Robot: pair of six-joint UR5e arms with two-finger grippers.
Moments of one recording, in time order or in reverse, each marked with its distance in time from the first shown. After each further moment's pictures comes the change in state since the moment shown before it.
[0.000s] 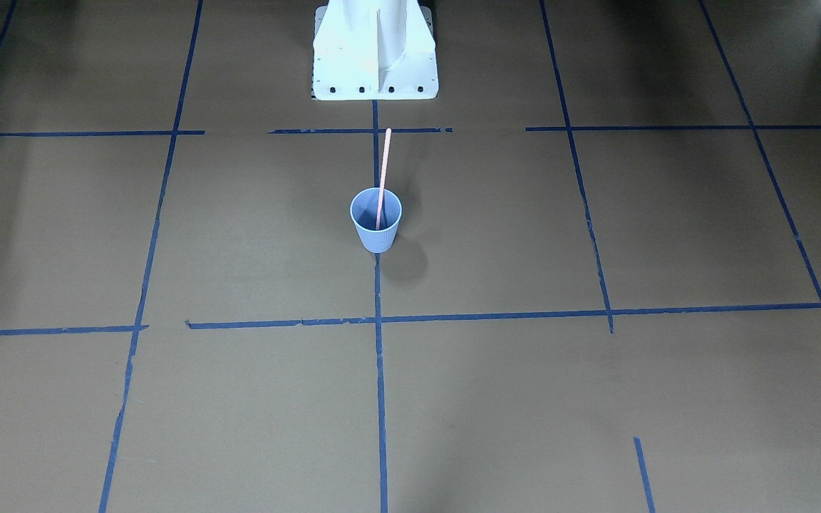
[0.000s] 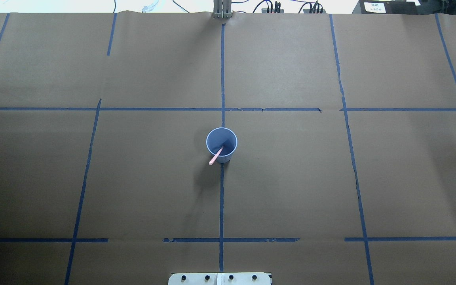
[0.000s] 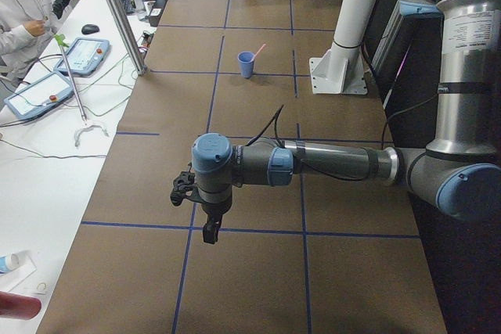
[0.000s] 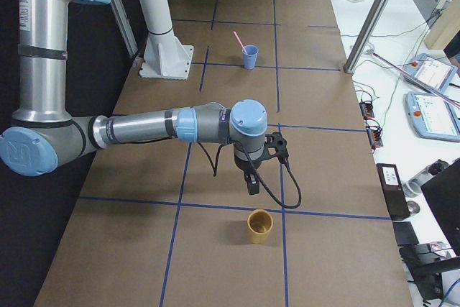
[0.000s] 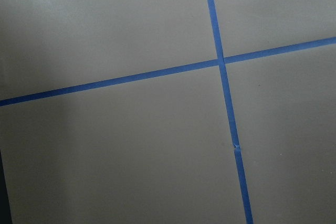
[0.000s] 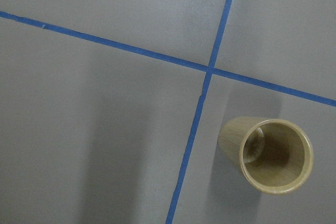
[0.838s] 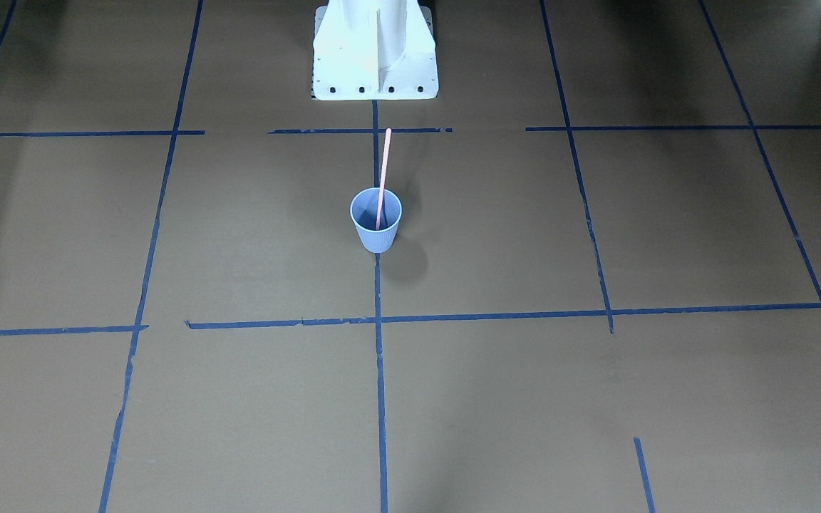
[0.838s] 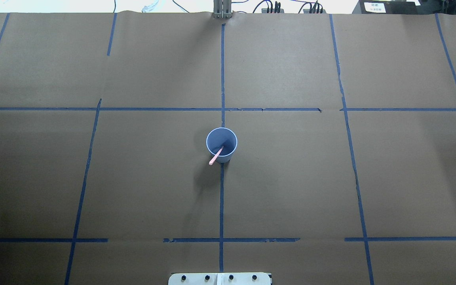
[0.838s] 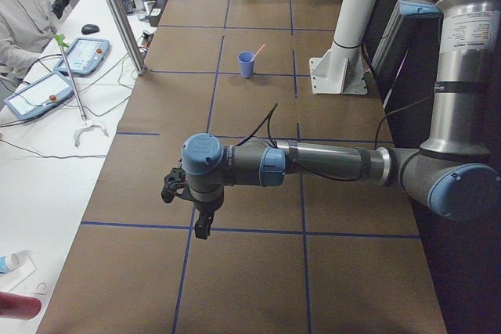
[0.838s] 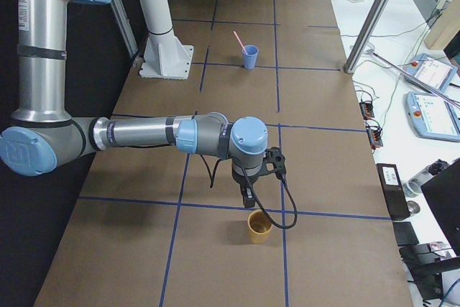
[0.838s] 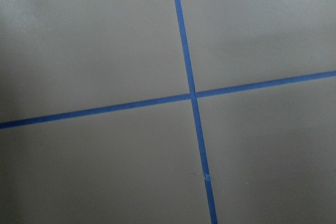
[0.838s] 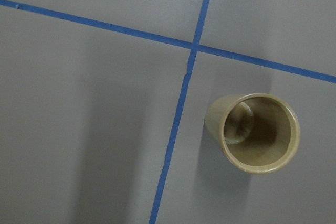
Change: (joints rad) left arm -0.013 -0.046 0.044 0.000 -0.045 -0.002; right arm 0.023 0.000 -0.058 -0.041 0.002 -0.056
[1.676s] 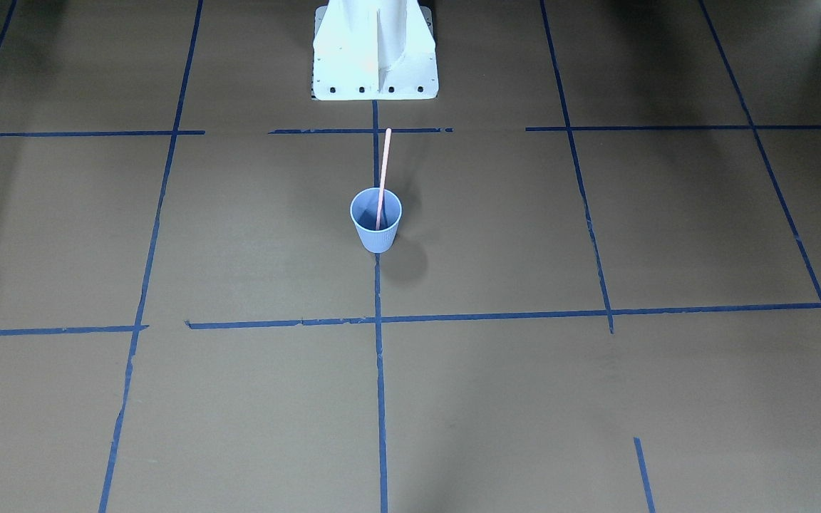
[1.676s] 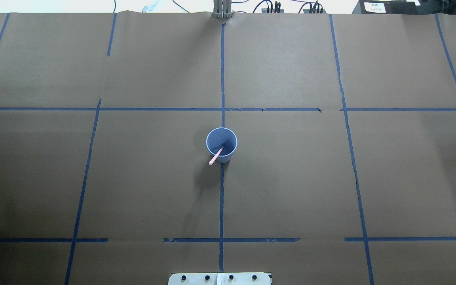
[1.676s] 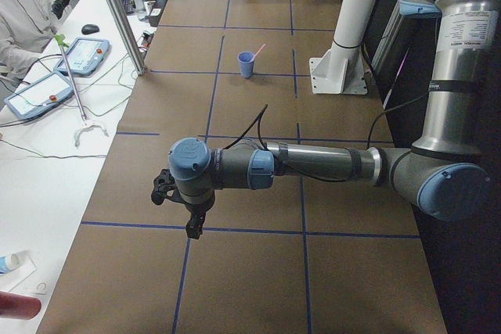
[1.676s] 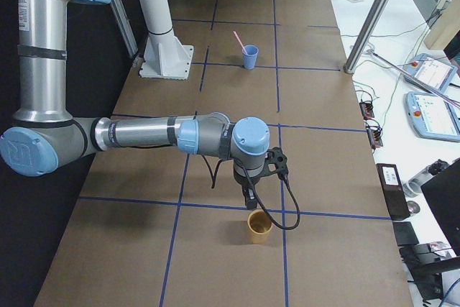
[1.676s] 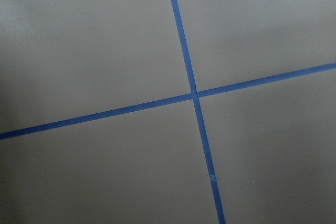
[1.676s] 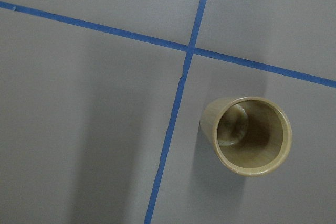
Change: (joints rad) left arm -0.023 -0.056 0.066 0.001 -0.082 0.002; right arm 0.013 0.007 -0.021 -0.003 -0.004 -0.017
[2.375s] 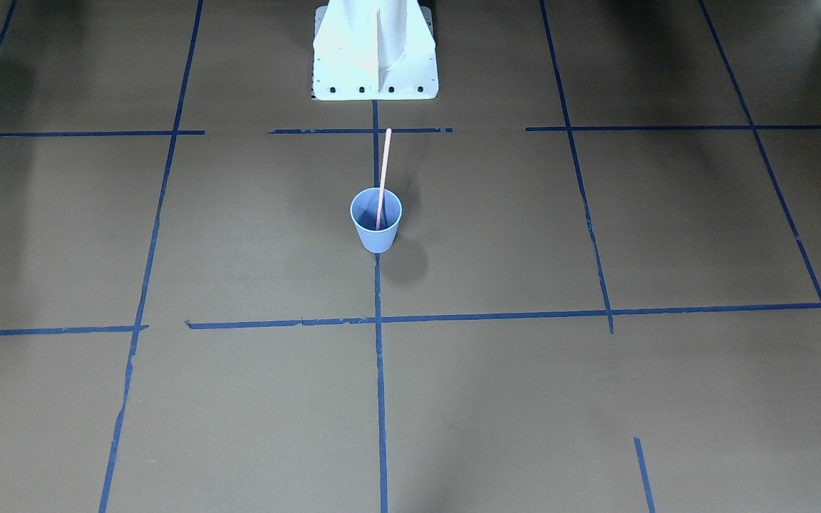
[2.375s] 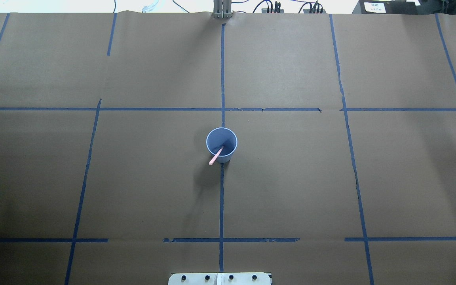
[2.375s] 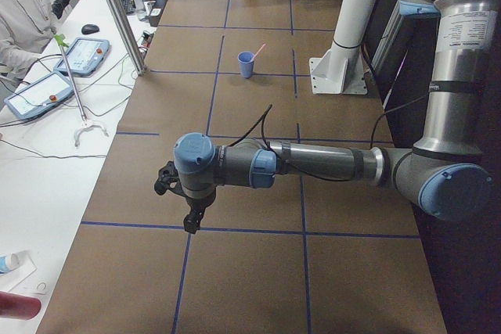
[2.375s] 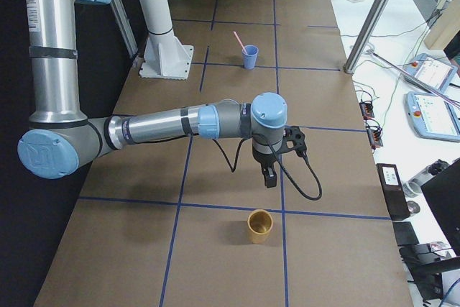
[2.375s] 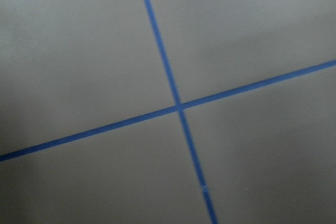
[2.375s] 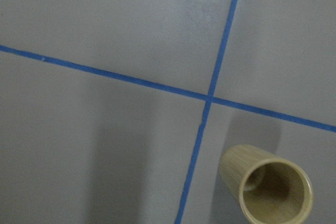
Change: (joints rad) left arm 0.007 0.013 0.010 -0.046 0.004 0.102; right arm -0.035 0.075 -0.001 0.026 0.002 0.085
